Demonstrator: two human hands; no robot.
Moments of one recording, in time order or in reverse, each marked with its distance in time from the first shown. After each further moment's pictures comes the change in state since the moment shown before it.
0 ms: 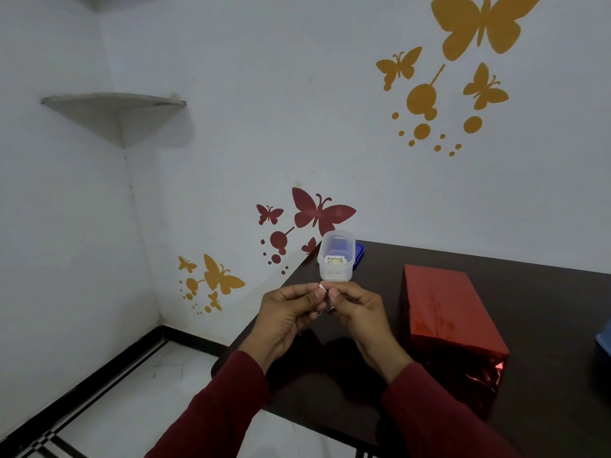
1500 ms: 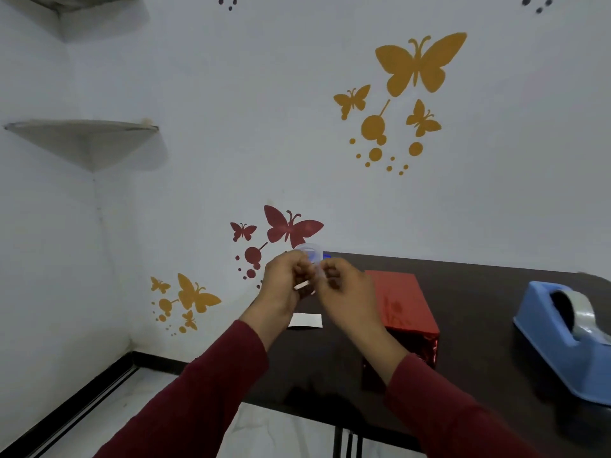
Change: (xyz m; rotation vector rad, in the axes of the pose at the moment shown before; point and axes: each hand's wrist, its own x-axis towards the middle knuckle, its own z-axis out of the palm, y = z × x) left_hand -0.042 0.073 0.095 0.019 0.110 0.029; right_hand -0.048 -0.110 0.015 -0.791 0.252 -0.213
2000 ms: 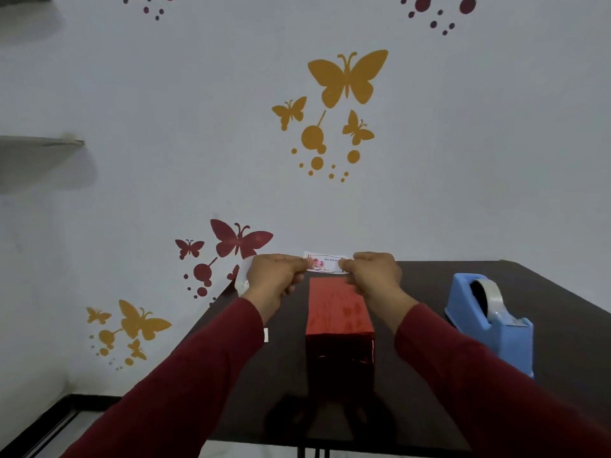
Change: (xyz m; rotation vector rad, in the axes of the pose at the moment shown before) left_hand 0.047 -0.028 0.077 0.401 -0.065 0.006; right_hand 0.055 0.050 -0.120 0.283 0.291 0.567
